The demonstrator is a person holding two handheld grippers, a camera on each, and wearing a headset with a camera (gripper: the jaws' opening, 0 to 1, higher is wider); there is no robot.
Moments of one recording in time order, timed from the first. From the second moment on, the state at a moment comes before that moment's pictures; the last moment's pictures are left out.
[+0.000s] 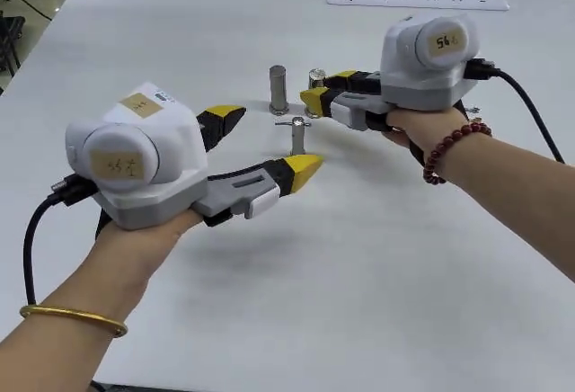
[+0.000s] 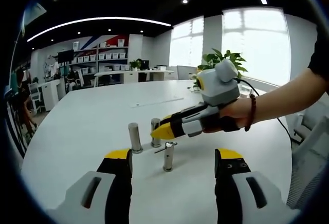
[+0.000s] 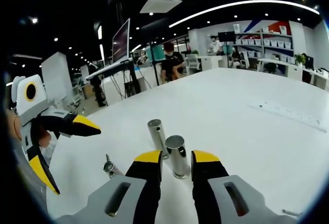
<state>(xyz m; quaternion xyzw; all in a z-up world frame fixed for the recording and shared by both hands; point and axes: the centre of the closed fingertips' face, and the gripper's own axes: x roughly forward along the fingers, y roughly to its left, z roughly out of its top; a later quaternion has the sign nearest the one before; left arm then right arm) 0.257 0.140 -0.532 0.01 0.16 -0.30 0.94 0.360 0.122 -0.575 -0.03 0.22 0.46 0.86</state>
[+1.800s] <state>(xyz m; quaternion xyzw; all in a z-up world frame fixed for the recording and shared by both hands) 0.250 0.143 -0.536 0.05 0.17 -0.31 0.93 0.332 0.086 -0.569 -0.11 0.22 0.42 0.87</state>
